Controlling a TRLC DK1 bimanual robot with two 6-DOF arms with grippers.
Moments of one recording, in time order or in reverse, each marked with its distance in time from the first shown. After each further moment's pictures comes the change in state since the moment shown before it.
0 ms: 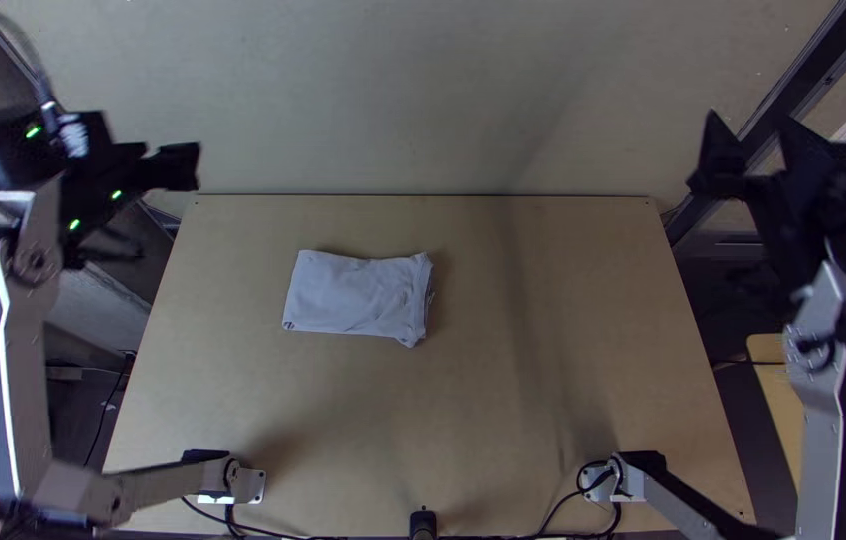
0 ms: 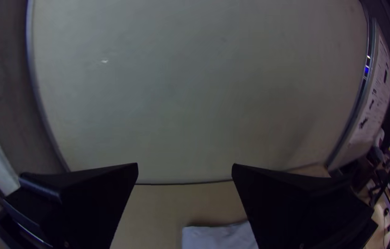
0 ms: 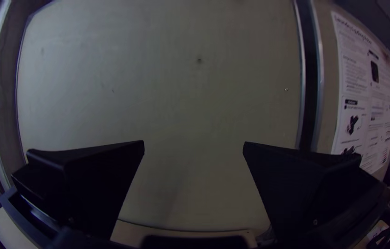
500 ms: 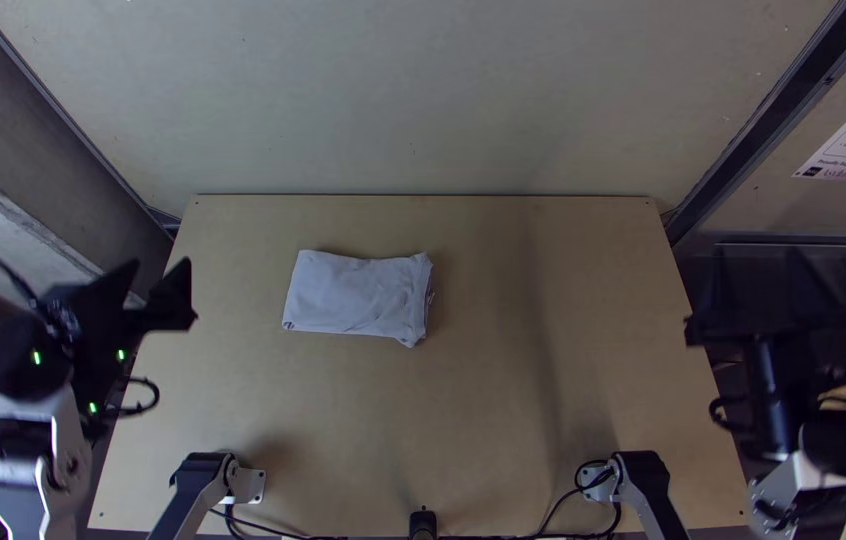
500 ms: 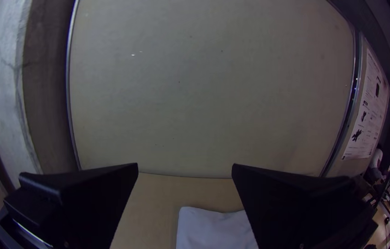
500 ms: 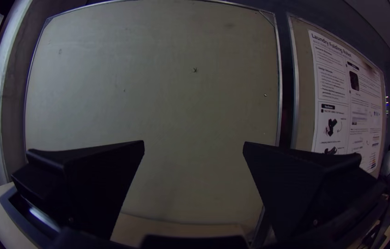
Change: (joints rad) left arm 0.029 -0.700 -0.814 0.278 0.000 -0.091; right arm -0.013 -0.600 -0.588 0.122 0.003 -0.045
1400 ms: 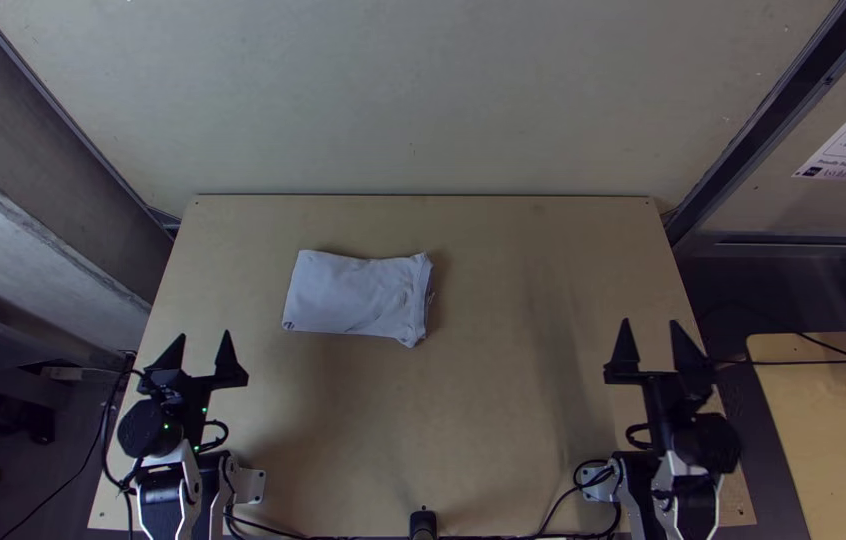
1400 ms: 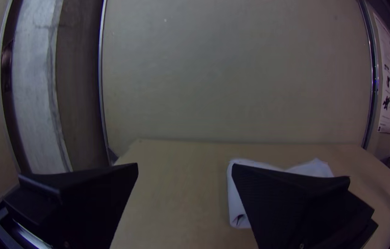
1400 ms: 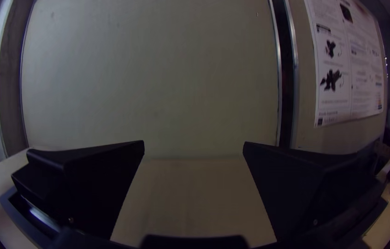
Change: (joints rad) left arm 0.156 -0.573 -0.956 0.383 -0.008 0.122; right arm -0.028 -0.463 -0.793 0.129 0.000 0.129
